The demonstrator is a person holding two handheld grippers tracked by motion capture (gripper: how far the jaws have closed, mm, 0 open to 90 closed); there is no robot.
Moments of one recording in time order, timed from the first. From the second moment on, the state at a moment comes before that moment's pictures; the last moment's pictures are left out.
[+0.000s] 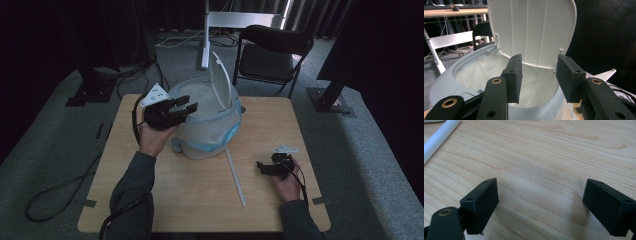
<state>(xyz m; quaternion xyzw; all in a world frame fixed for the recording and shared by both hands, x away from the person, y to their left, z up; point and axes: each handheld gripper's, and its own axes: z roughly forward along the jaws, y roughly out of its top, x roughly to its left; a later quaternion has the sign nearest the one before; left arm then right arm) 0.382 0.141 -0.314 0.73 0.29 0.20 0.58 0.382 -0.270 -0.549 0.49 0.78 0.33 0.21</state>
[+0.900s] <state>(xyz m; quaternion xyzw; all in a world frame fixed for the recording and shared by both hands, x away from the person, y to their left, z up) 0.365 0.113 -0.327 0.74 0.27 0.19 0.58 0.382 -0.270 -0.549 0.49 0.78 0.33 0.21</state>
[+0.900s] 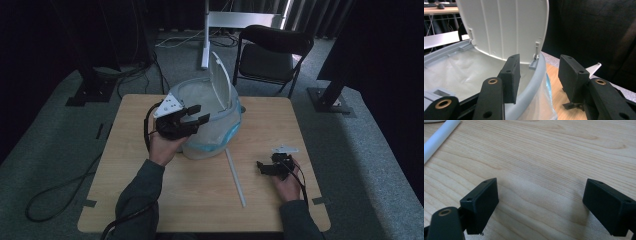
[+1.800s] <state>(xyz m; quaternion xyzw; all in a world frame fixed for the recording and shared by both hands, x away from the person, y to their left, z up) 0.357 0.081 -0.353 0.77 0.25 0.17 0.57 0.382 -0.270 -0.549 0.49 0.78 0.33 0.21</state>
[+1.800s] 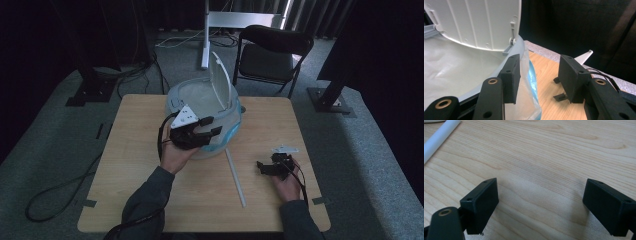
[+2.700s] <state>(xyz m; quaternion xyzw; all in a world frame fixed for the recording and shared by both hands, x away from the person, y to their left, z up) 0.346 0.048 -0.405 0.80 0.25 0.15 0.53 0.382 -0.270 -0.549 0.49 0.78 0.33 0.20</state>
